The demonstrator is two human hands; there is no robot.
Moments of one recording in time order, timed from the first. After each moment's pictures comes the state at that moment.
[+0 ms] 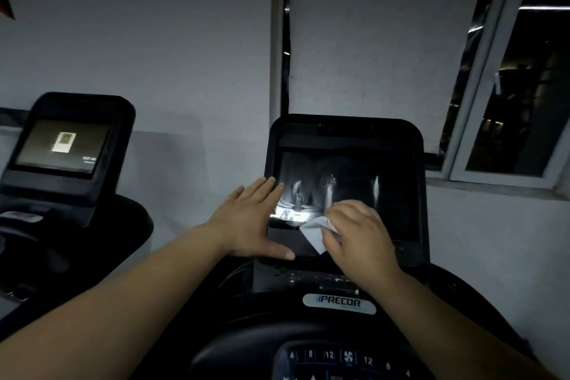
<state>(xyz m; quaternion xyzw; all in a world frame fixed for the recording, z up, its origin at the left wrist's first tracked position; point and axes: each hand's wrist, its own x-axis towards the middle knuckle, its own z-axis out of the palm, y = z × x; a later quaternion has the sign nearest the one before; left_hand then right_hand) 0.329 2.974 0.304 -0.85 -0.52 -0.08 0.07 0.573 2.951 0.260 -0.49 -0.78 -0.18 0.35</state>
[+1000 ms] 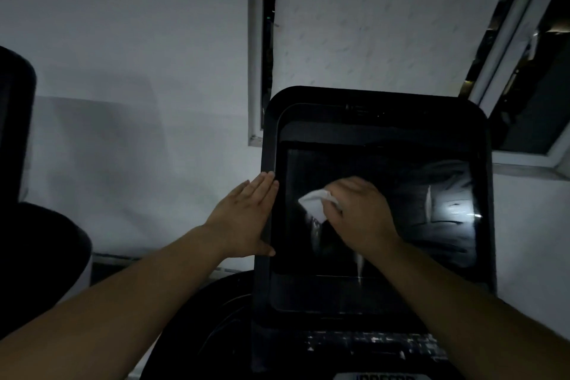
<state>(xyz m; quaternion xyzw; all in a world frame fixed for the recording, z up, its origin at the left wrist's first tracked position) 0.292 3.271 0.222 -0.88 -0.45 -0.03 0.11 0.534 3.224 0.245 -0.55 -0.75 -0.19 0.31</state>
